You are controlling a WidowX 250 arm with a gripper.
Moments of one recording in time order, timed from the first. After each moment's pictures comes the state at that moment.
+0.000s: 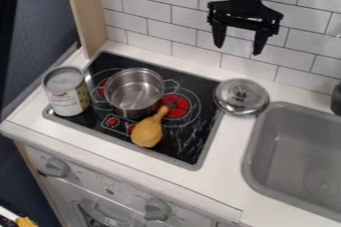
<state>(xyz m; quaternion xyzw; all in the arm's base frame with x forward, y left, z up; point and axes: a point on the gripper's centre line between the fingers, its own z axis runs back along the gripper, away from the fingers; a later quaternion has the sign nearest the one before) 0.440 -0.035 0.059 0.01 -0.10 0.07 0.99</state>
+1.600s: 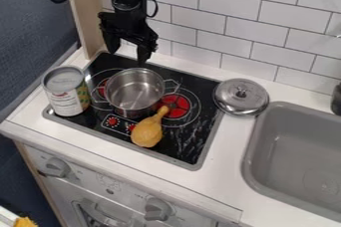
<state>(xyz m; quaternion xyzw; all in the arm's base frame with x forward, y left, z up) 0.376 0.135 0.024 0.09 -0.10 0.01 0.99</state>
